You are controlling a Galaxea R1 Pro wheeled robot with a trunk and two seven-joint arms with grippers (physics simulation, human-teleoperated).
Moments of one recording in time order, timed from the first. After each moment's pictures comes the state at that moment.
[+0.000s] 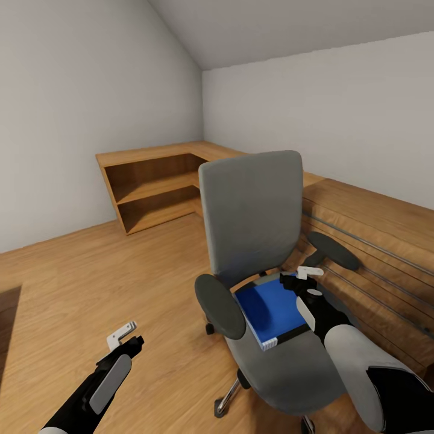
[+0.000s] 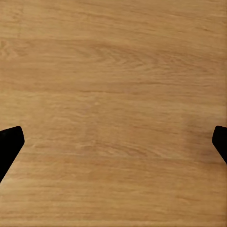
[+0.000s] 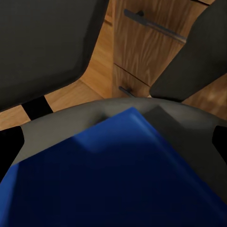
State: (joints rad) left arm -0.42 0.12 -0.23 -0.92 0.86 0.20 0.62; right arm -0.92 -0.04 -0.05 -0.38 -0.04 0.02 -0.11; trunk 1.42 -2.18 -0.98
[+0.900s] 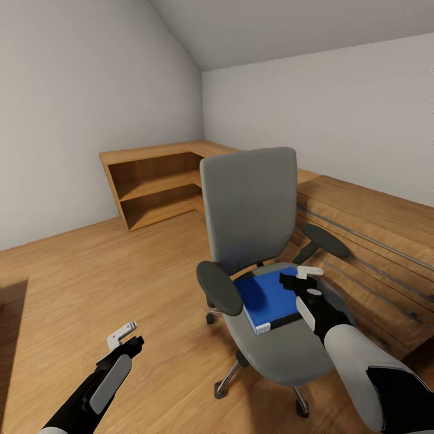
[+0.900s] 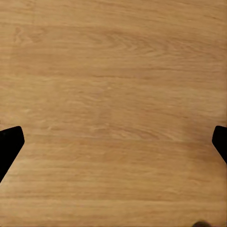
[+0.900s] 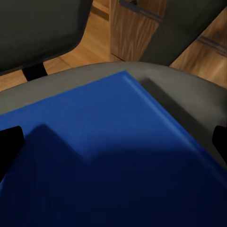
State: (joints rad) left arm -0.42 0.12 -0.23 -0.91 0.85 0.20 0.62; right arm -0.92 -0.04 -0.05 -0.39 -0.04 0.02 -0.12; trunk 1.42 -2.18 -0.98
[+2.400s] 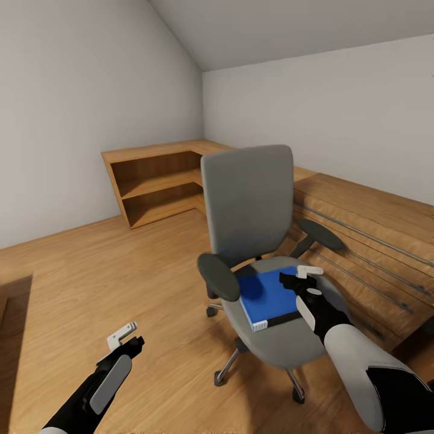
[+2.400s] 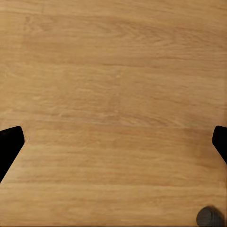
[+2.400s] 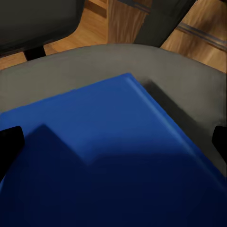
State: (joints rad) left arm -0.42 0.12 -0.24 -0.91 0.86 0.20 0.62; right arm -0.92 -0.04 -0.05 -0.39 -0.04 0.02 -0.11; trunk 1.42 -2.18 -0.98
